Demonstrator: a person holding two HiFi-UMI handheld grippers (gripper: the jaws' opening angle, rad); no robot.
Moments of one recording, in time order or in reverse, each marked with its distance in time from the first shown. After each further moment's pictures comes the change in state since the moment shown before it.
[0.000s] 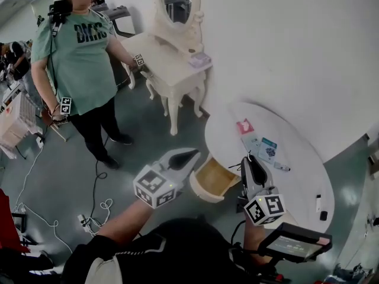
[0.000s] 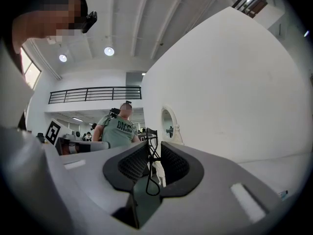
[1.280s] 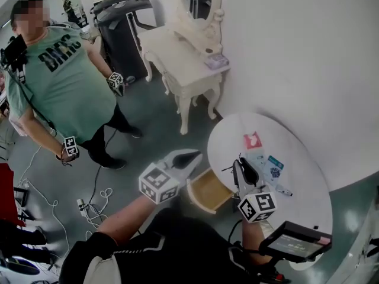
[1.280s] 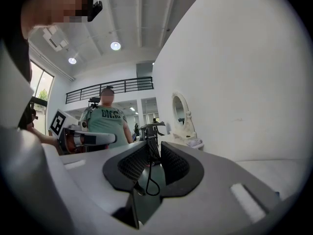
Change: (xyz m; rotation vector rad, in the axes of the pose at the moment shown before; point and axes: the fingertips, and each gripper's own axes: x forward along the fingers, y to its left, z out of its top) left arm 0.079 0.046 -0.046 -0.020 0.068 0.134; right arm 0.082 -0.066 -0.056 0.001 0.131 0.207
